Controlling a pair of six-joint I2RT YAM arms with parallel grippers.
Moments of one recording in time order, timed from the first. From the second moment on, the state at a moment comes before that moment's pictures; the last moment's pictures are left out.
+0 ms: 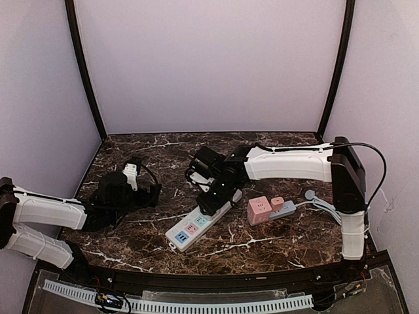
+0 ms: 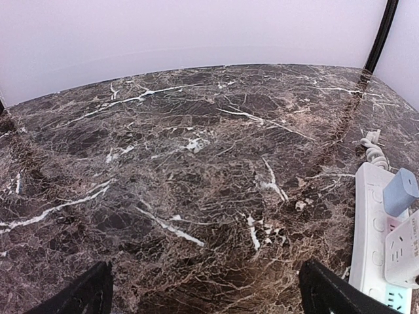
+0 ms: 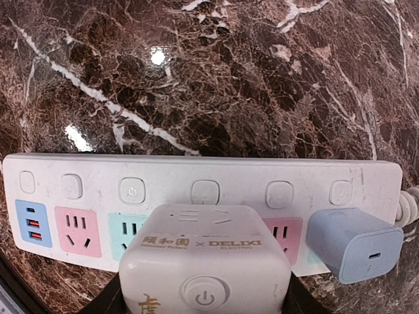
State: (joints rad) left arm -0.70 1.23 0.37 0.44 -0.37 -0.24; right arm 1.06 2.06 1.67 -0.82 0.06 0.19
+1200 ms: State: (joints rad) left arm -0.70 1.23 0.37 0.44 -0.36 -0.24; right arm 1.06 2.05 1.63 -0.78 0.07 0.21
